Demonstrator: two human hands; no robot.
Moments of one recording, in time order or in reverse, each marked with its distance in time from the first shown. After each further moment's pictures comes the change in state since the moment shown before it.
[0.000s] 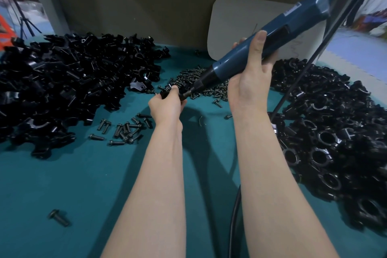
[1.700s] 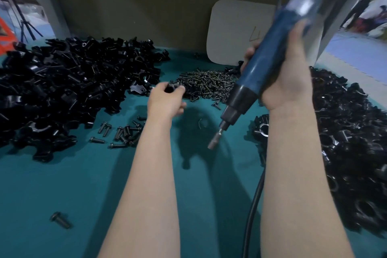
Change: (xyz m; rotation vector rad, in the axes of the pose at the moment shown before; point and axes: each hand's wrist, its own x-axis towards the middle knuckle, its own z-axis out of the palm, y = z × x) left_hand 0.008 0.019 -0.007 0.536 -0.252 0.133; right_hand 0.021 -0.050 -0.028 -0.096 -0.062 0.331
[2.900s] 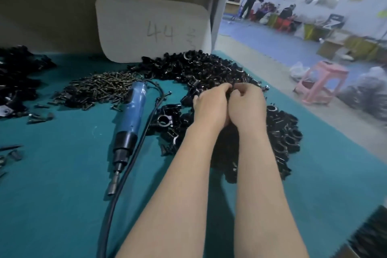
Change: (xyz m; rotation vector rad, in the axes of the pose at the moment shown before) left_hand -0.148 0.020 0.223 0.626 -0.690 0.608; right_hand -0.074 -0.068 -0.126 -1.312 0.806 -0.115
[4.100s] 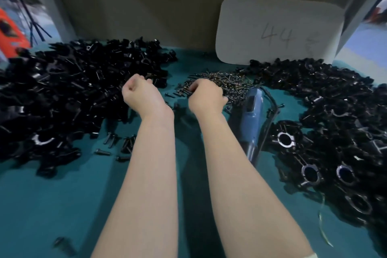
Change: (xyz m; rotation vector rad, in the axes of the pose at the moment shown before) left_hand -0.066 -0.190 -0.217 -1.263 1.434 -0.525; right_hand -0.091 -0.142 0.245 -0.217 -0.582 -0.382
